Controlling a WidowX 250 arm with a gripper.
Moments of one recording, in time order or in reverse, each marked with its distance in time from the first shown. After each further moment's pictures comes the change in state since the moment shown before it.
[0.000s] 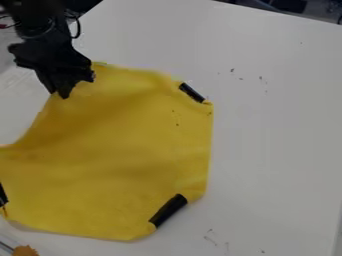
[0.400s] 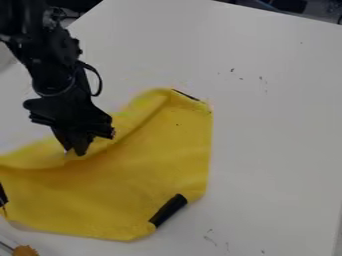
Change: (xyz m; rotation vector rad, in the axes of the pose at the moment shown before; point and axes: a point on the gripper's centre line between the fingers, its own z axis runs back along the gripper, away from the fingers) arm -0.062 -0.047 -0.009 -0.049 0.116 -0.003
